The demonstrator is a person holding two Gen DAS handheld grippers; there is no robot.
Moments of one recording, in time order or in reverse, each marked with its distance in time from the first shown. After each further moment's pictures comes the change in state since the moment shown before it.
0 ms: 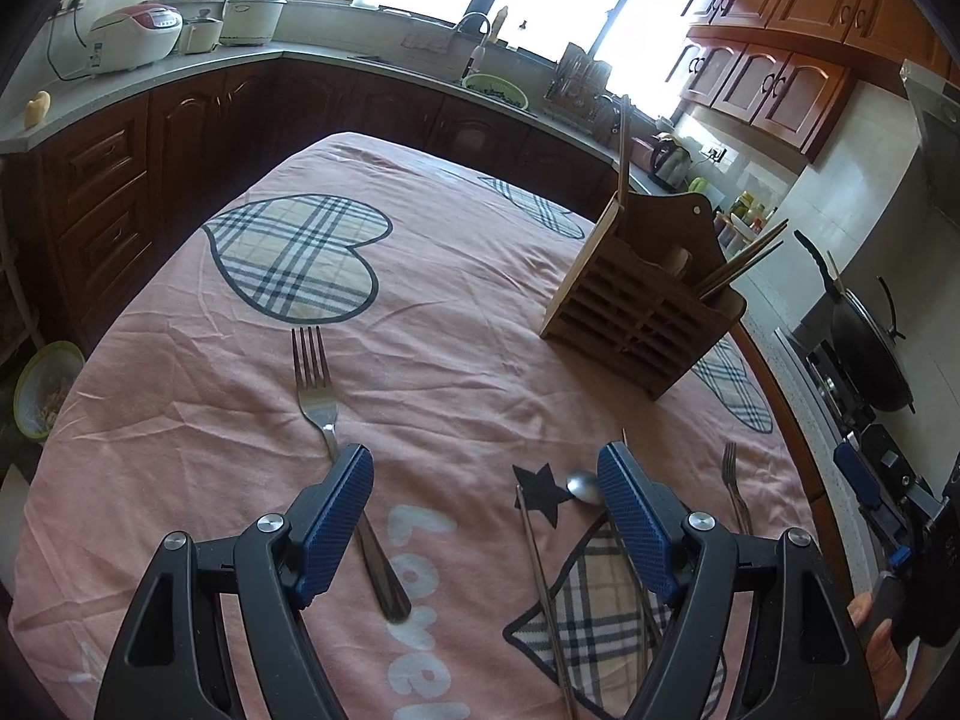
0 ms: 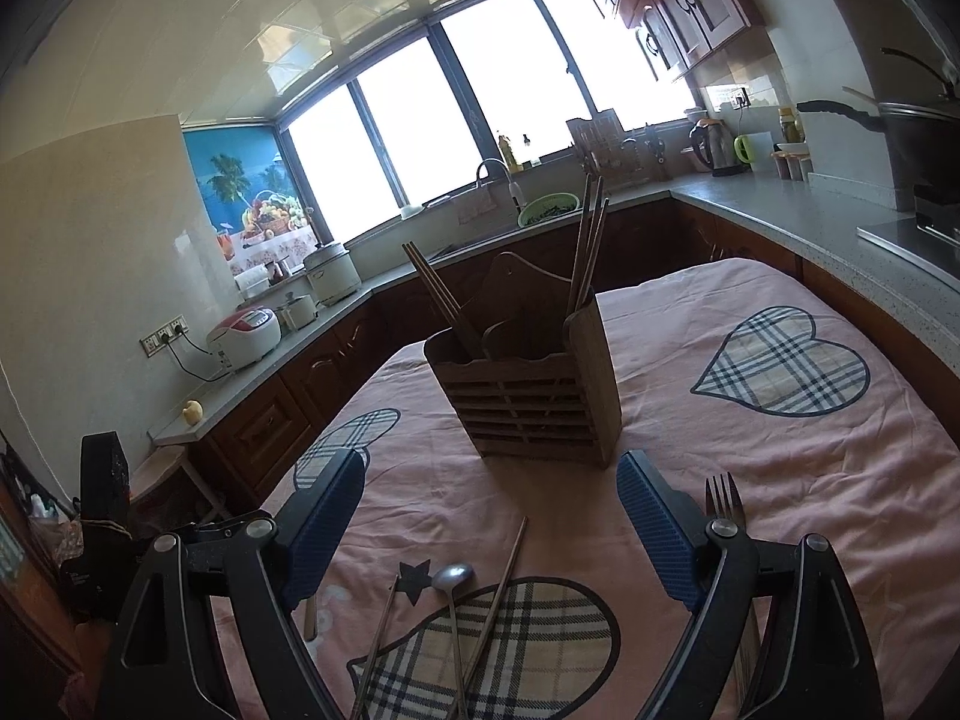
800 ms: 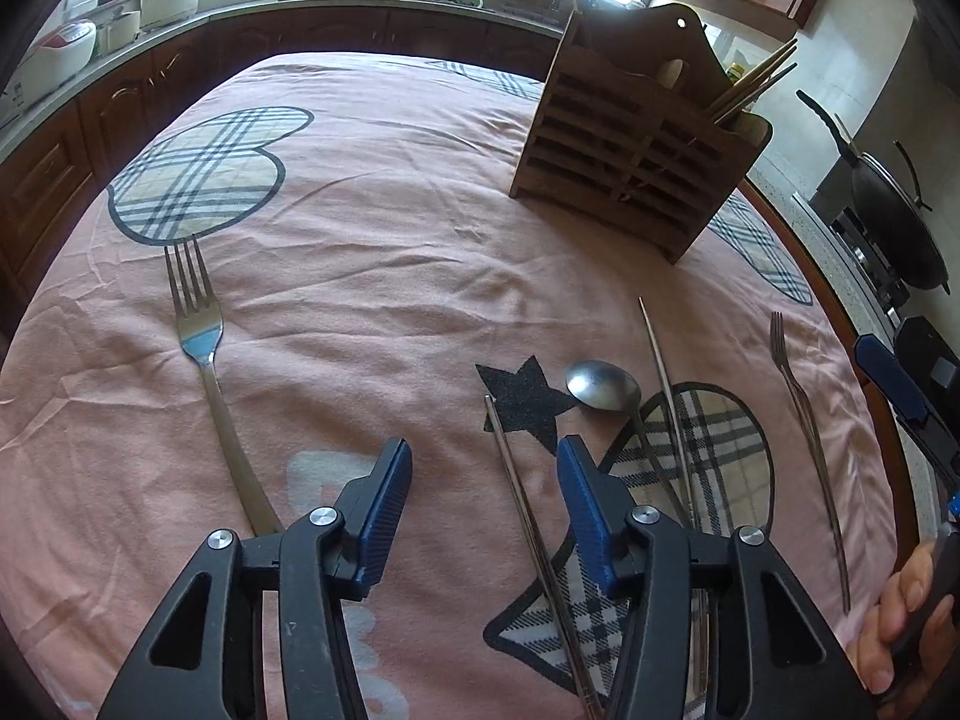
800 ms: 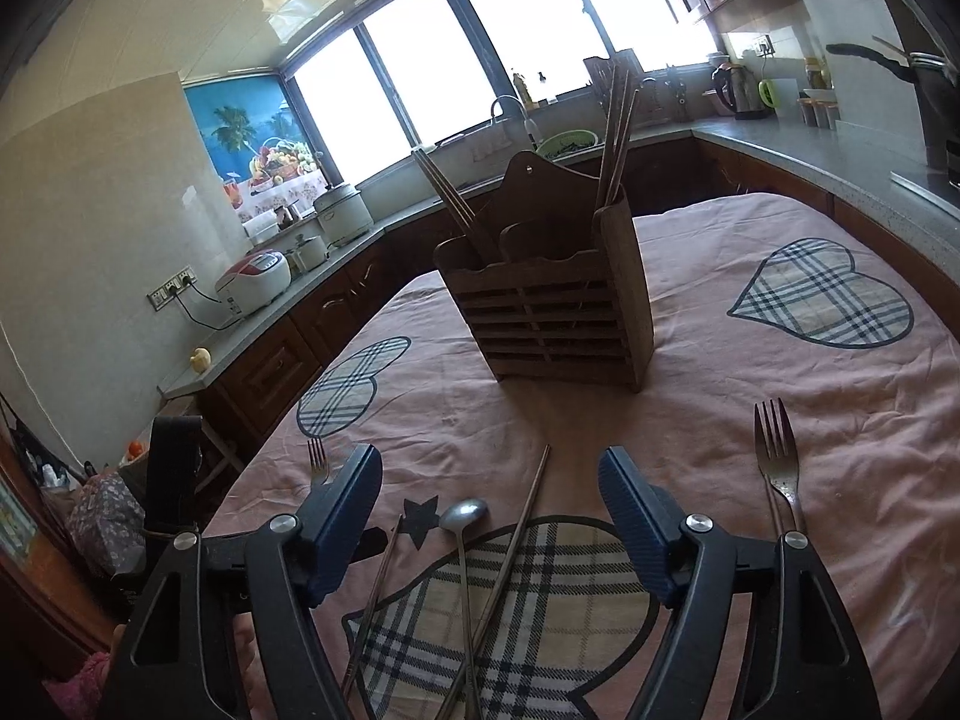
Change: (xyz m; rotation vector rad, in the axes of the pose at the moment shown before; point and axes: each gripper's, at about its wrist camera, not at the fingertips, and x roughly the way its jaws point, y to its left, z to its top) left arm 0.098 -0.043 -0.021 0.159 0.225 0.050; right arm 0.034 0.003 -0.029 0.002 0.148 0.038
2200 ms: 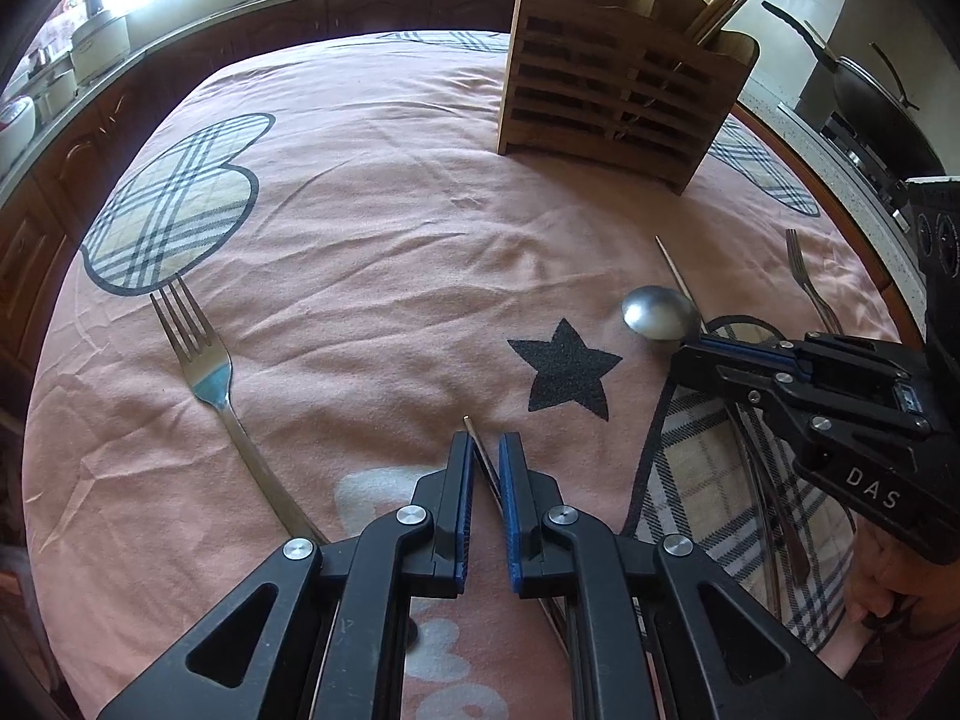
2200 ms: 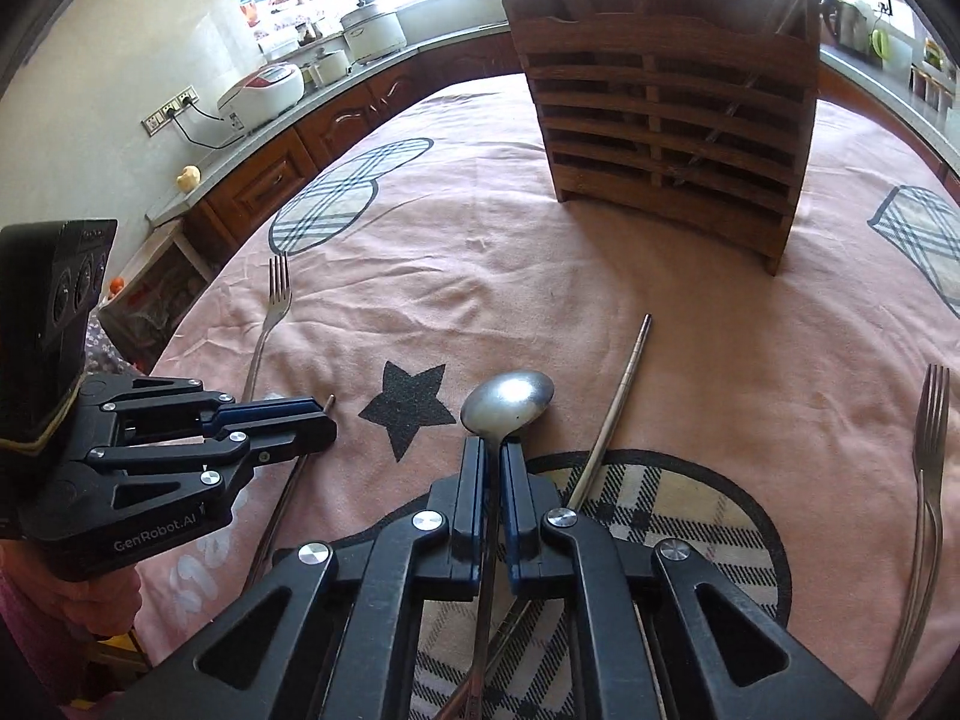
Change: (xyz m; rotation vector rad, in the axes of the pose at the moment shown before) left arm 0.013 0.002 0.010 0.178 0.106 0.047; right arm 0.106 0.027 -0.030 -0.178 0.412 0.006
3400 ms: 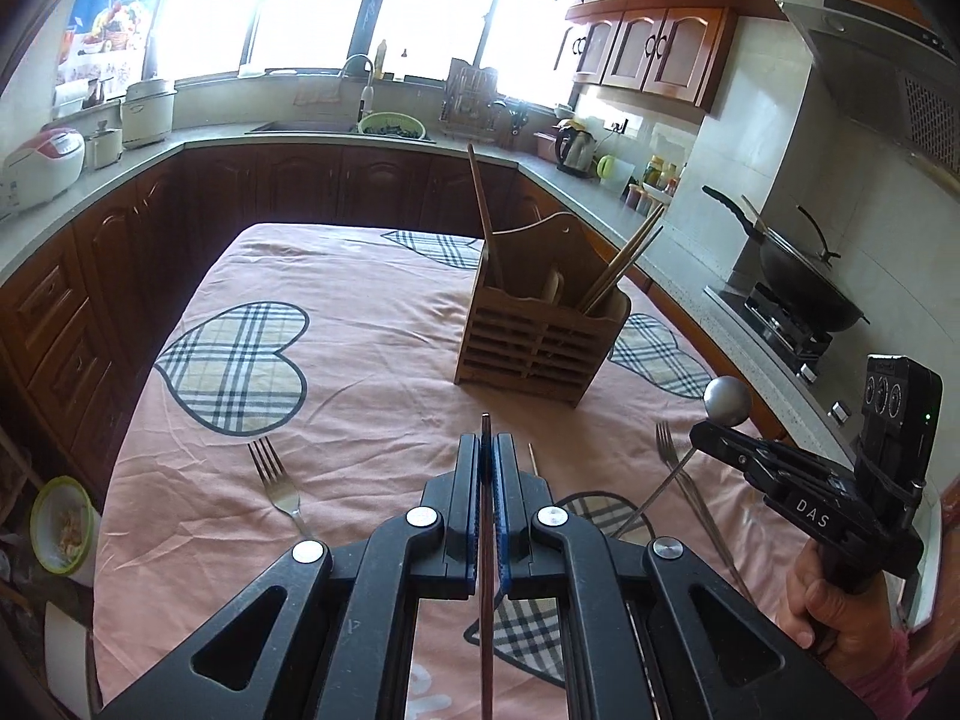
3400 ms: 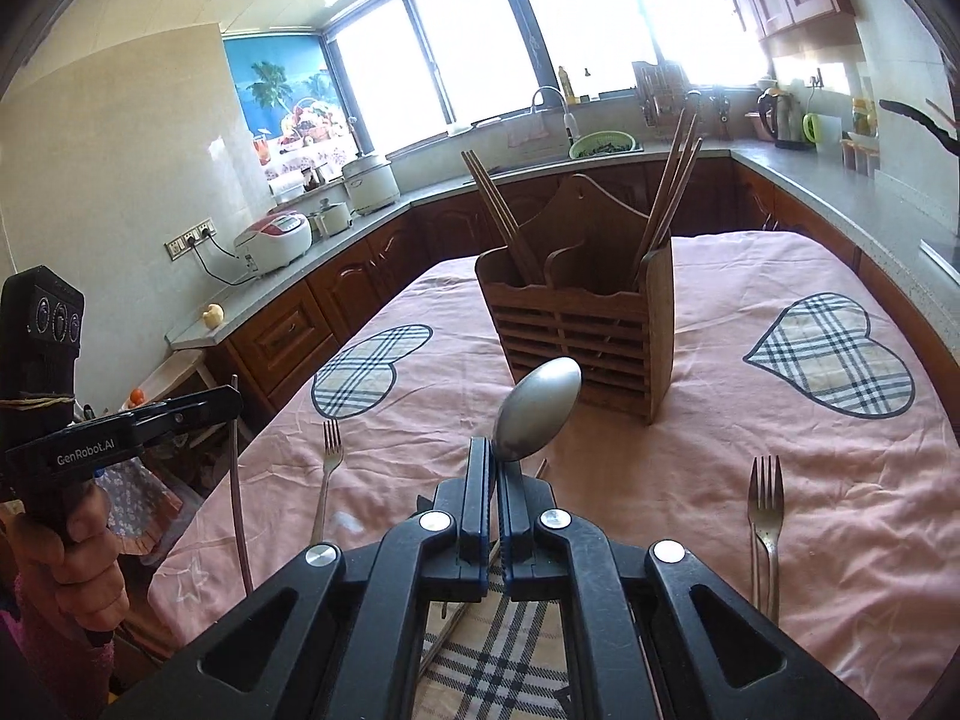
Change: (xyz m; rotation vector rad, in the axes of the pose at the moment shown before) left arm -0.187 0.004 -0.030 -0.073 -0.411 -0.103; right arm -0.130 -0.006 0.004 0.038 -0.365 -0.024
